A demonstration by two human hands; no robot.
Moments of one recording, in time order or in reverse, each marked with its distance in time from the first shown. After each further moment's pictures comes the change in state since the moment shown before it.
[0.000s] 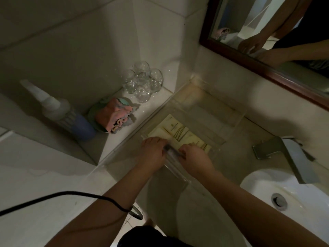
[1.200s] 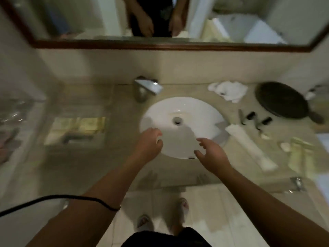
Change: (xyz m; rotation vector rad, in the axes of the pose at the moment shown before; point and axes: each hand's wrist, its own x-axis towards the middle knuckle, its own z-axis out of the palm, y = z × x) left_hand -0.157 0.248 0.056 -0.155 -0.408 0.582; right_hand -0.402 0.146 0.026 0.299 0.542 0.777
